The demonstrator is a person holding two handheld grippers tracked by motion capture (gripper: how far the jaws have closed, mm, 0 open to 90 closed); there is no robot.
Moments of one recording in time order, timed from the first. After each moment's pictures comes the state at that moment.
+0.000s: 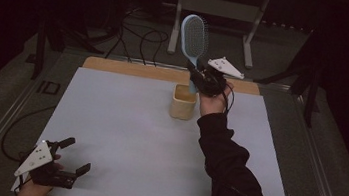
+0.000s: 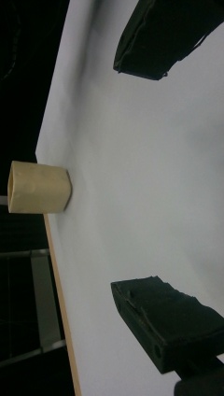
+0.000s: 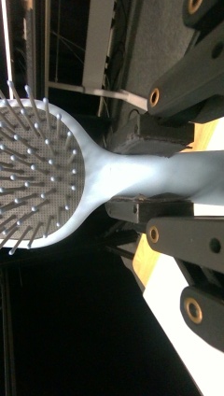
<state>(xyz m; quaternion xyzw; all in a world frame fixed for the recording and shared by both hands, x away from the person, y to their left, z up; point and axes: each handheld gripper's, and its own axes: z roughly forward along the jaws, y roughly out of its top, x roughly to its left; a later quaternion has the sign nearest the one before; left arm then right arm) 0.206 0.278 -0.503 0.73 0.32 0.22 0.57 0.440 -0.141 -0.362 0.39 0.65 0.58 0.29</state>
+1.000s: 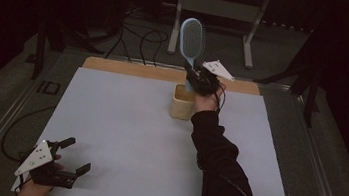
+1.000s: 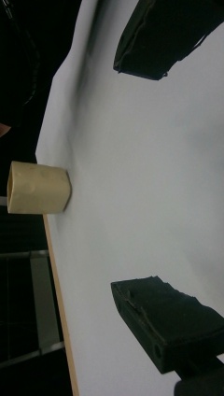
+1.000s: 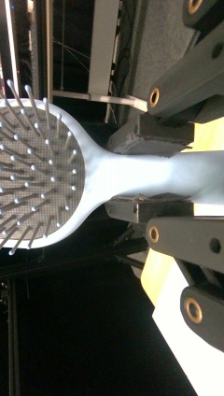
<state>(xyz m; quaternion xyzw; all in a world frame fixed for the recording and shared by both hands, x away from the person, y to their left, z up) 0.207 0.279 -0.504 0.73 0.32 0.21 0.57 0.469 -0.133 -0.401 0.40 0.63 0.59 0.30</state>
